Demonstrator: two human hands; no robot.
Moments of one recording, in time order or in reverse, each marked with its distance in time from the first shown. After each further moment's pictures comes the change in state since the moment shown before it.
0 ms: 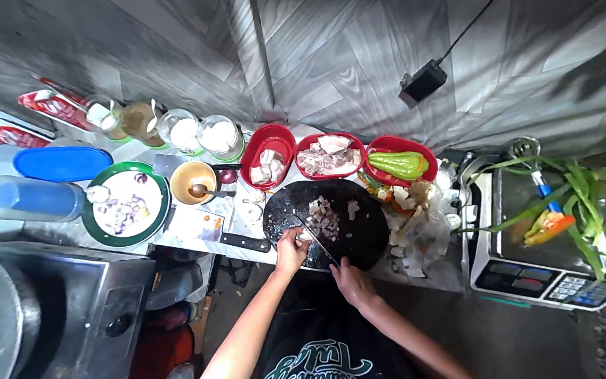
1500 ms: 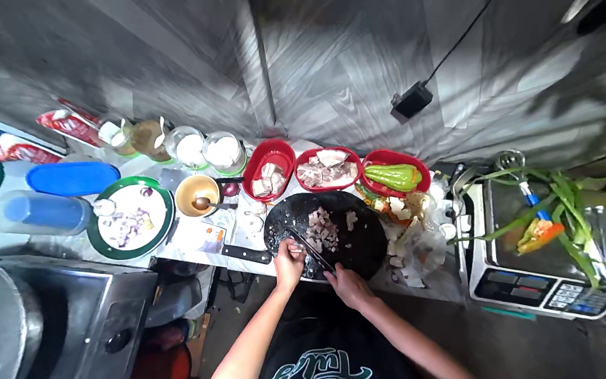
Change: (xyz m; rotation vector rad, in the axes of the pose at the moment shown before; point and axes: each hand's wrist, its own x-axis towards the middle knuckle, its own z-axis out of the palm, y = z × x) left_hand -0.004 0.003 -0.001 -0.170 0.105 -0.187; right_hand 0.014 -0.005 -0.009 0.040 -0.023 -0.097
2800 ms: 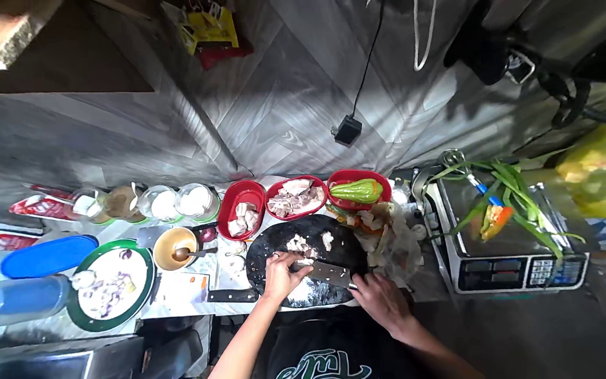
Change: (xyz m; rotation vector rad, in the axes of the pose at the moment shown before) left_hand 0.035 0.041 0.002 0.344 -0.143 0.723; right_hand -0.039 0.079 -0.017 -0.362 1.008 -0.398
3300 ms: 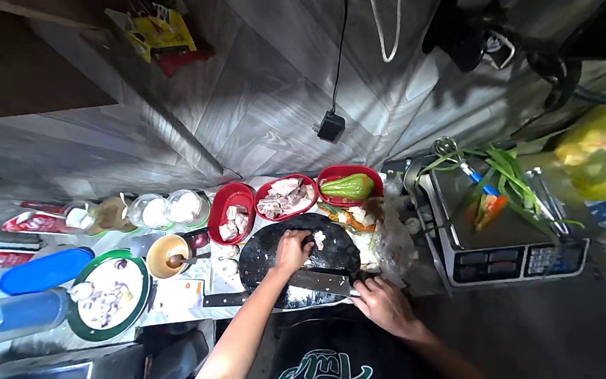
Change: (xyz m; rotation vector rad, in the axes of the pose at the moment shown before) left_hand 0.079 0.041 0.014 0.148 -0.408 -0.130; right_hand -0.023 0.027 0.006 0.065 0.045 -0.048
